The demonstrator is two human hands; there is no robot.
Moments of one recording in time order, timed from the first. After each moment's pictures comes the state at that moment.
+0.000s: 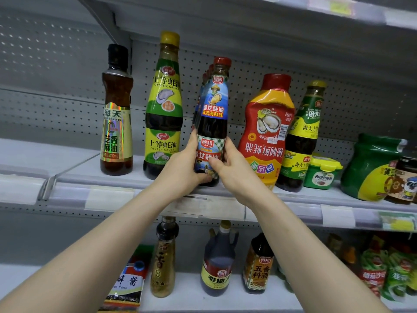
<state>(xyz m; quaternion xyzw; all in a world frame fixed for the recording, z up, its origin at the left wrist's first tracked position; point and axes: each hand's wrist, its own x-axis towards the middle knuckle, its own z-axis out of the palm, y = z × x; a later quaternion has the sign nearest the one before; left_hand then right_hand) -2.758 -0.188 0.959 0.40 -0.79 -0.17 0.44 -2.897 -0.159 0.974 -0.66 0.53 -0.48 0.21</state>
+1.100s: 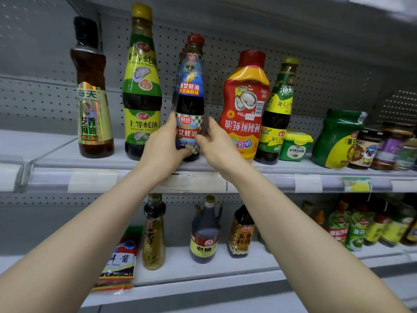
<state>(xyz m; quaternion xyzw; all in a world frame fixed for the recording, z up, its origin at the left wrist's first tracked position) -2.761 -0.178 0.964 0.44 -0.77 -0.10 0.46 -2.890 -0.146 0.985 -0.63 0.59 -0.47 0.18</state>
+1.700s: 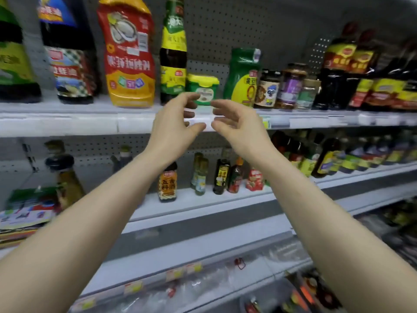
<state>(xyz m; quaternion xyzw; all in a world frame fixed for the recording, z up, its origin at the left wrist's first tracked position) -2.946 -0.042 0.930 0.29 -0.79 -0.19 0.51 -3.085 0.042 0.952 -0.63 0.61 -0.48 0.08</state>
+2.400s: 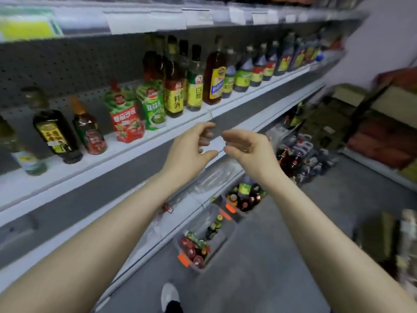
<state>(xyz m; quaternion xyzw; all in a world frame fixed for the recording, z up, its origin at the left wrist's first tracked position) -3.295 0.127 0.755 0.14 -0.85 -0.43 0.27 -3.392 0.273 0.777 -0.37 0.78 -0.50 0.10</state>
